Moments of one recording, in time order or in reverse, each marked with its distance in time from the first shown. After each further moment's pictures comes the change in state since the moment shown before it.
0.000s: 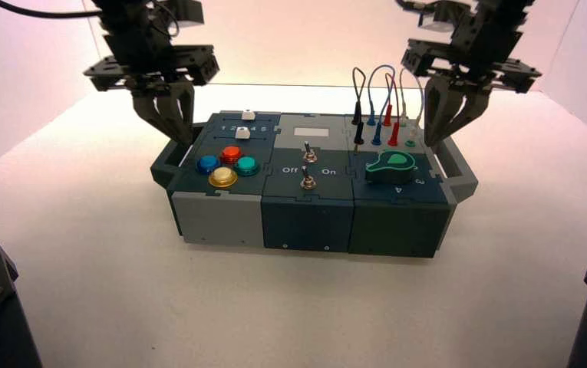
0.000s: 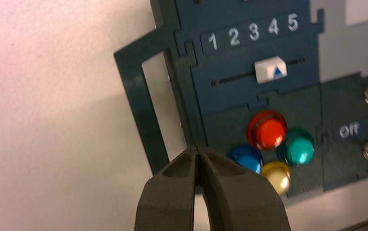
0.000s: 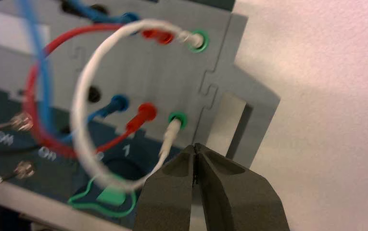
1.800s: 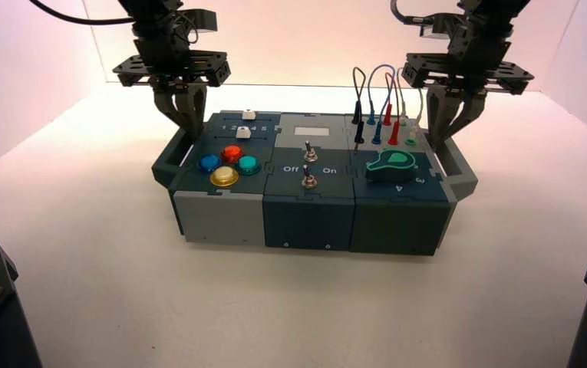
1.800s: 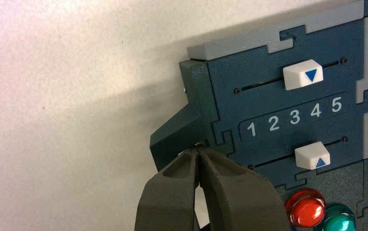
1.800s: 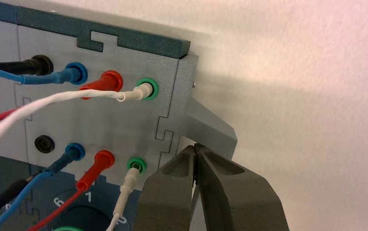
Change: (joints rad) left arm 0.063 0.183 -0.189 0.055 -0.002 0.026; right arm -0.049 0.120 -0.089 -0.112 -0.061 0.055
